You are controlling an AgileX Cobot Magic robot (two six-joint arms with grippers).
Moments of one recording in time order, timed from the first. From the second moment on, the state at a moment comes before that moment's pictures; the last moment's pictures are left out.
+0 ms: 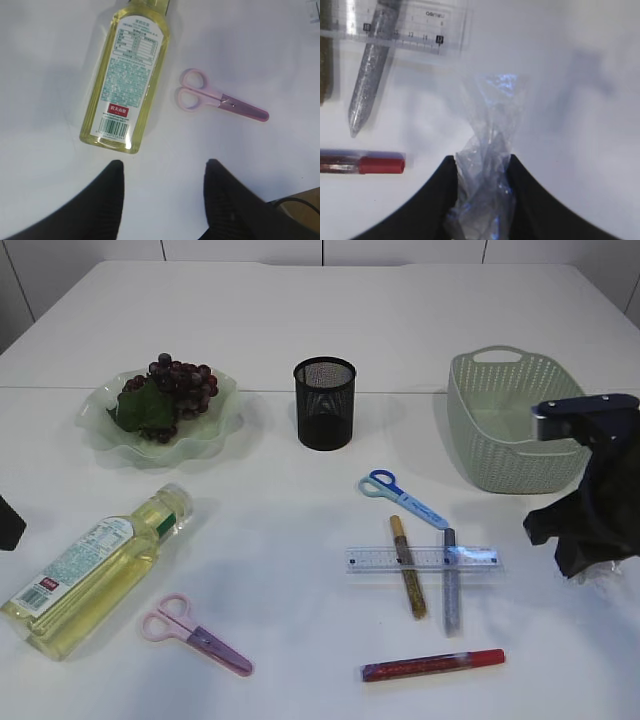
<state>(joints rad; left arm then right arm) -0.18 1.23 -0.88 -0.21 0.93 0.06 0.21 1.57 -0.92 -0.03 0.81 0.08</state>
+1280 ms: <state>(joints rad) -0.18 1.23 -0.88 -0.22 0.92 0.06 0.09 2.06 -1.73 -0.15 0.82 0.13</state>
